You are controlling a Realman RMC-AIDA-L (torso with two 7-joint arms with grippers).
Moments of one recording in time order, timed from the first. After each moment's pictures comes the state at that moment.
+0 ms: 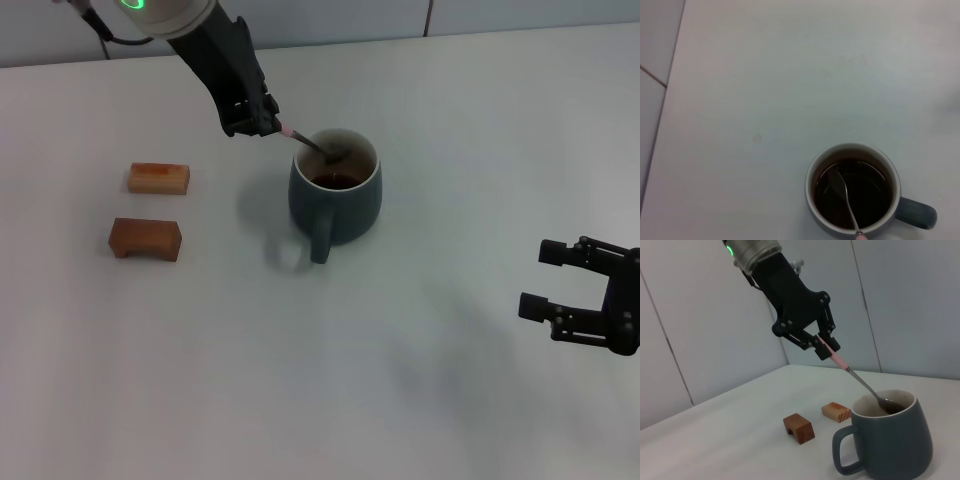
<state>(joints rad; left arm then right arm) -1.12 -2.08 1.17 1.09 2.72 1.66 -2.01 0.21 2.08 -0.68 -0.77 -1.87 -1.72 1.27</state>
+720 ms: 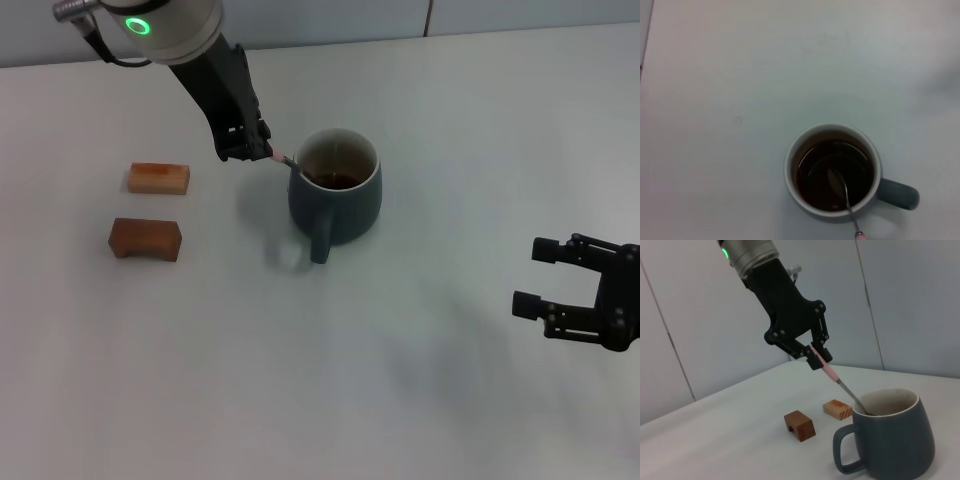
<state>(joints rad) -1.09 -2.08 1.26 1.12 2.72 1.69 -2.07 0.23 2.08 -0.68 -0.77 -1.89 -1.72 1.27</state>
